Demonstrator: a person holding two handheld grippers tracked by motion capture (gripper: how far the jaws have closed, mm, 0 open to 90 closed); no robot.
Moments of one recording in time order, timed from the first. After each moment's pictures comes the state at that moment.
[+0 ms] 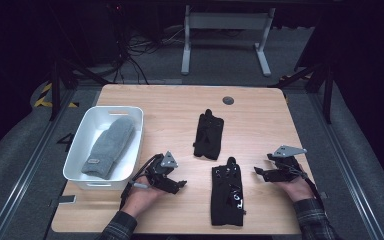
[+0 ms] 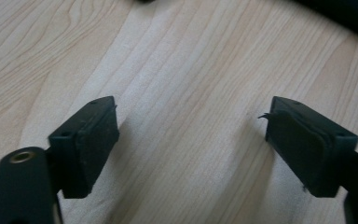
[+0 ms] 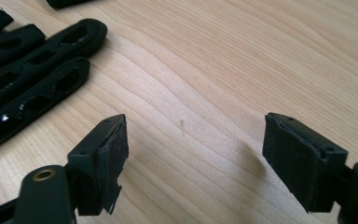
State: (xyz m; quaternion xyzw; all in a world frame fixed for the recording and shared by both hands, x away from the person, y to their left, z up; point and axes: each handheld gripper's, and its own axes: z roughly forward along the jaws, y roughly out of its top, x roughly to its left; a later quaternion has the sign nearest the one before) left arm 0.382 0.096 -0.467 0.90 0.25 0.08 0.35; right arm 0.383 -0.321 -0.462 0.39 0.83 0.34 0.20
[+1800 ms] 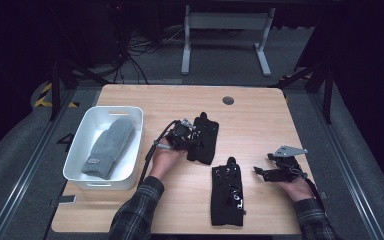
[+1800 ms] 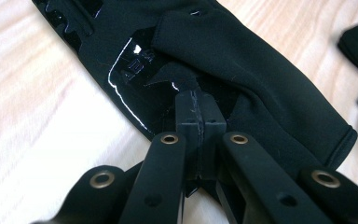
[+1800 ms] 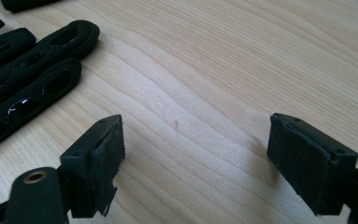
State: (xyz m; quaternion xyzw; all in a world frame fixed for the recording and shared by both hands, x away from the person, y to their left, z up) left arm 0.489 0.046 -0.457 0.89 0.30 0.04 0.36; right arm 0.385 -0.324 -0.468 0.40 0.82 0.36 0.19
